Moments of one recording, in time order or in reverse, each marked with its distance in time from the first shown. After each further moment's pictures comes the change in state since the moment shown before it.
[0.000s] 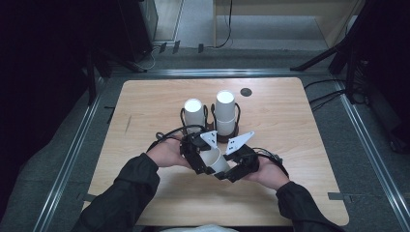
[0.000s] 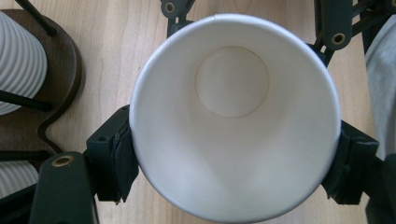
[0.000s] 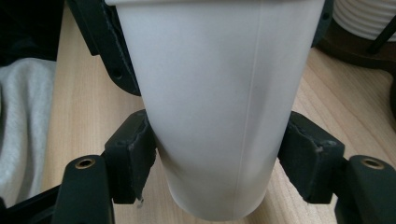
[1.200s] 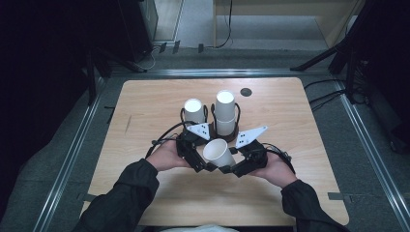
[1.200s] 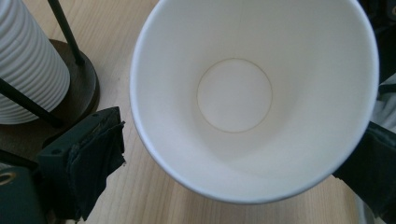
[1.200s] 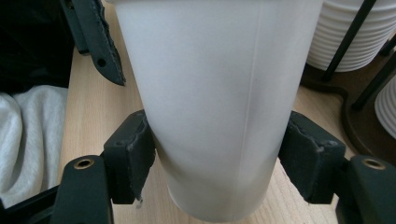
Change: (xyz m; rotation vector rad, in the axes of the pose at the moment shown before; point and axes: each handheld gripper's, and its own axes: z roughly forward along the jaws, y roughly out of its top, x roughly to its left) left arm 0.003 -0.015 -0.010 -0.266 -0.013 -0.148; right arm -0.002 0.003 -0.031 -0.108 -0.016 0.011
